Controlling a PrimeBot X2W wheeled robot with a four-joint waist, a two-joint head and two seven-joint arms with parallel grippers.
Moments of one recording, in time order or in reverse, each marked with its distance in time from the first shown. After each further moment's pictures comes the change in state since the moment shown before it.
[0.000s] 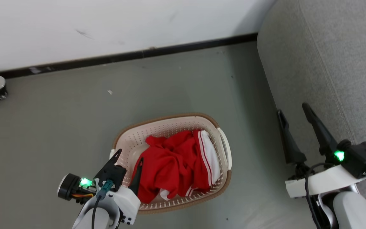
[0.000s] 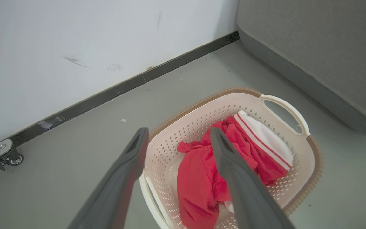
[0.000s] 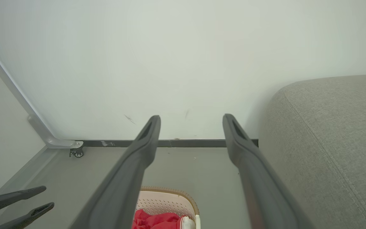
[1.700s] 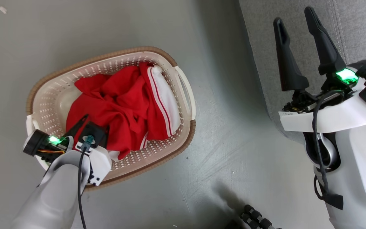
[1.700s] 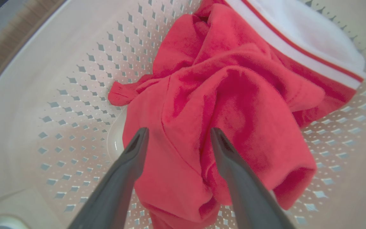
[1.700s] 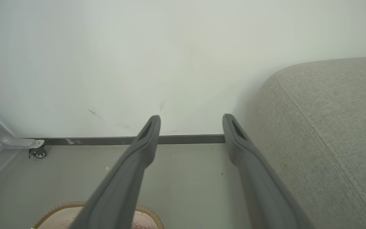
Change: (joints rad) left arm -0.323 0.082 -0.067 0.290 0.113 -0.009 0.065; right arm -0.388 -0.004 0.080 -0.019 0.119 0.000 -0.007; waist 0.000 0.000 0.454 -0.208
